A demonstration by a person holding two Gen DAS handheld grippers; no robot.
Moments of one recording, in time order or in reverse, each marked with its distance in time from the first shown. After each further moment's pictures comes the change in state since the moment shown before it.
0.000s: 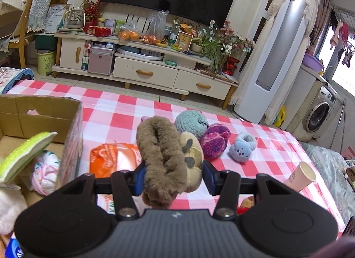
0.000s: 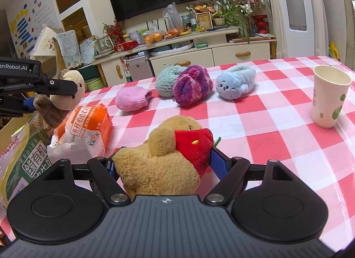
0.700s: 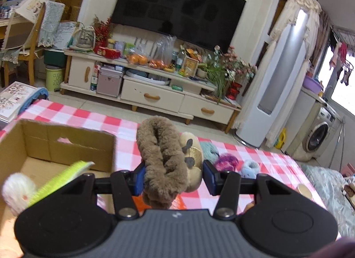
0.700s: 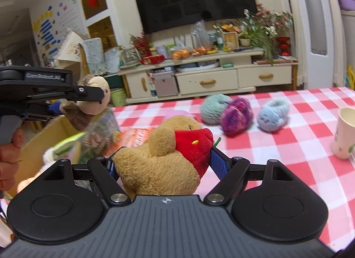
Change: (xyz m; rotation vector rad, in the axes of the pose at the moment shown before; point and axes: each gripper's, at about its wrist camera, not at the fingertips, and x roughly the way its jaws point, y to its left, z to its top) left arm -0.048 0.046 0.023 -0.028 -0.130 0.008; right arm -0.022 0.067 0.025 -0.090 -0.078 0.105
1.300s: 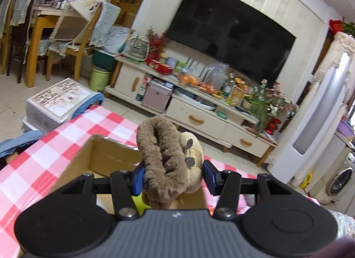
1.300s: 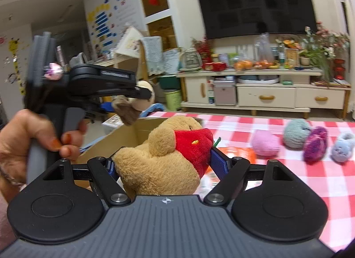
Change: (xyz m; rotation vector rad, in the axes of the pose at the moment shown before) left arm -0.018 0.103 0.027 -0.183 -0.092 0.174; right arm 0.013 0.107 0.017 -0.156 -0.004 0.265
